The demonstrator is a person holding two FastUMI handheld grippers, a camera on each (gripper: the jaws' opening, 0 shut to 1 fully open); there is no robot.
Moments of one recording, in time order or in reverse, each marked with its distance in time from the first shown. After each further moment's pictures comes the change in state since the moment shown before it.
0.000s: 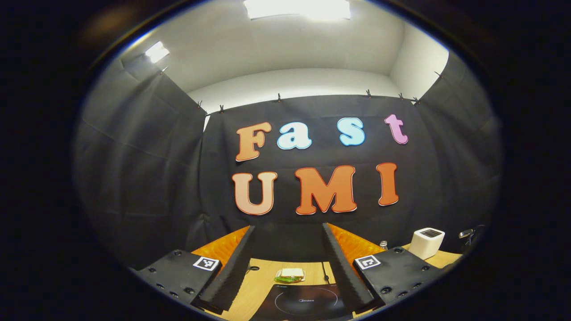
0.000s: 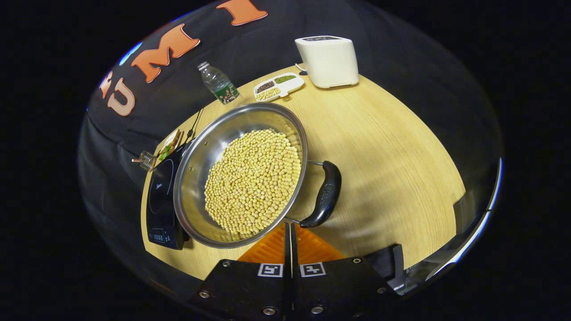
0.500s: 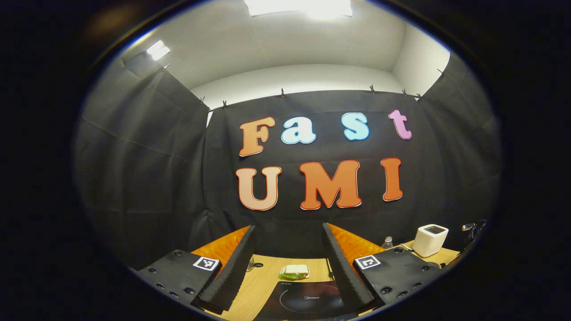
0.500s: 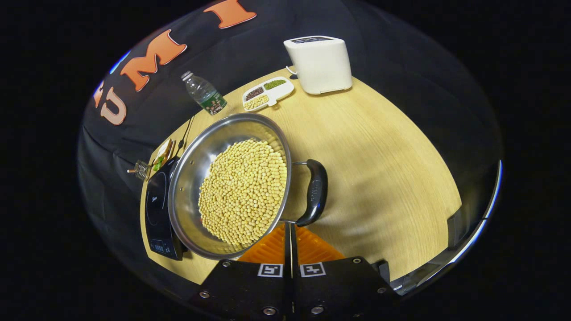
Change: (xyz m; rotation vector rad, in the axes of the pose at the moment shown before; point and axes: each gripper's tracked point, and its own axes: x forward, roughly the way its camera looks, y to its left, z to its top) left arm 0.004 0.017 -0.012 0.003 0.028 0.029; right arm 0.009 -0.019 0.033 0.033 0.001 -0.024
